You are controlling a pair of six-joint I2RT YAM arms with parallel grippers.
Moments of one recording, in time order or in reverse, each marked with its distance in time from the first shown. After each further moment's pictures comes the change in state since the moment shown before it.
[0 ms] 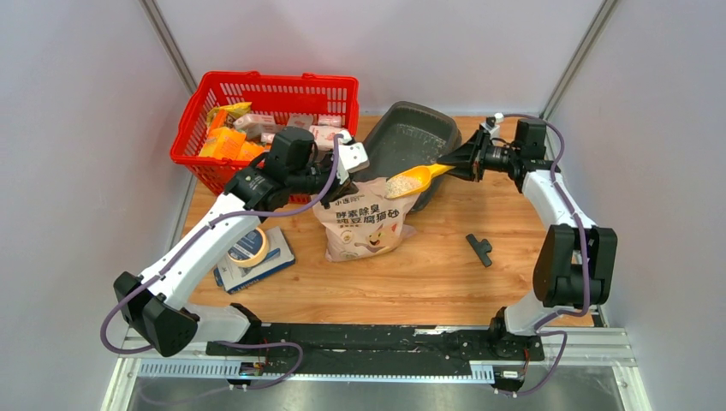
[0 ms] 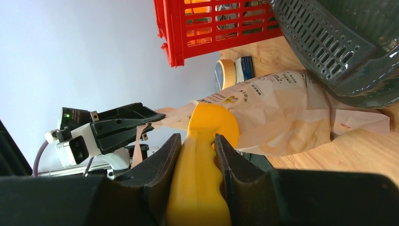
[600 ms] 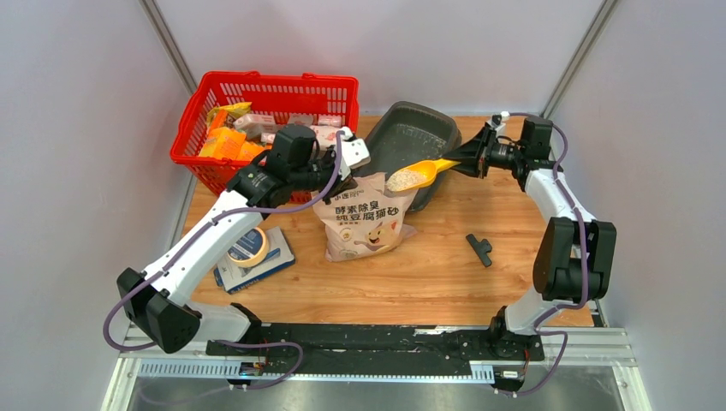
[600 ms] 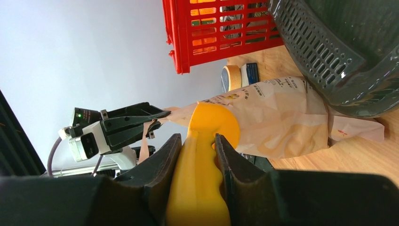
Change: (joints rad) left arm 0.001 0.022 0.010 0.019 -0.042 0.011; right arm -0.041 0.043 0.002 0.102 -0.053 0.066
